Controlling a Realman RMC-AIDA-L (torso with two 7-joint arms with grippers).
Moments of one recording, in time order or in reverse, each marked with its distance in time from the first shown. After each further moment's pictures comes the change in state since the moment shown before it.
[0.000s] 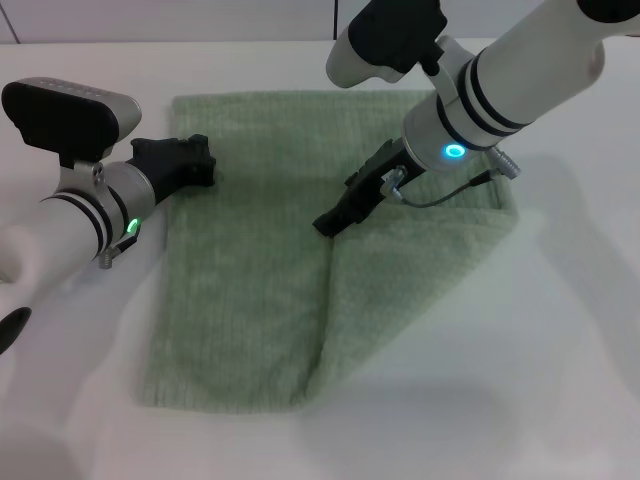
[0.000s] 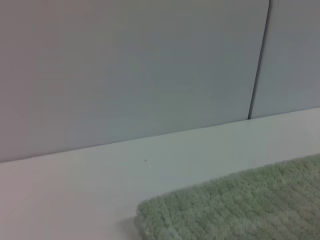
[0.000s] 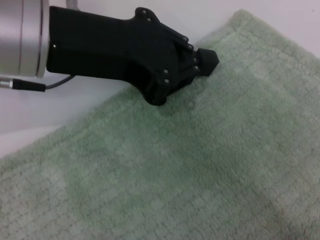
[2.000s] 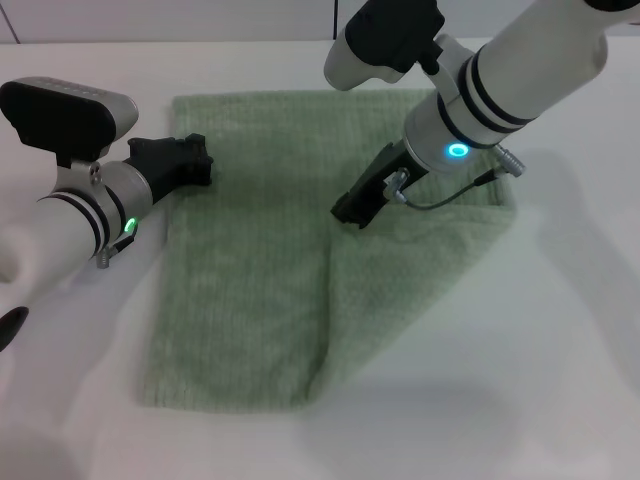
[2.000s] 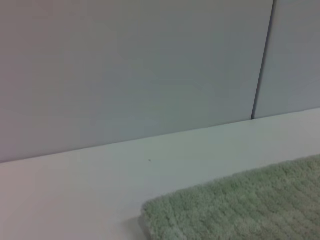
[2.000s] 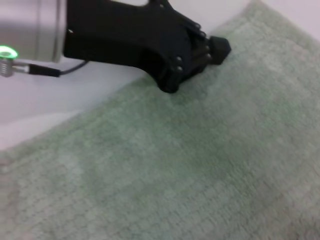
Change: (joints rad) left arm 0.001 0.003 -0.002 0.001 0.000 0.000 0.000; right arm -0.009 -0.006 -0.002 -0.054 -0.011 0.071 0.004
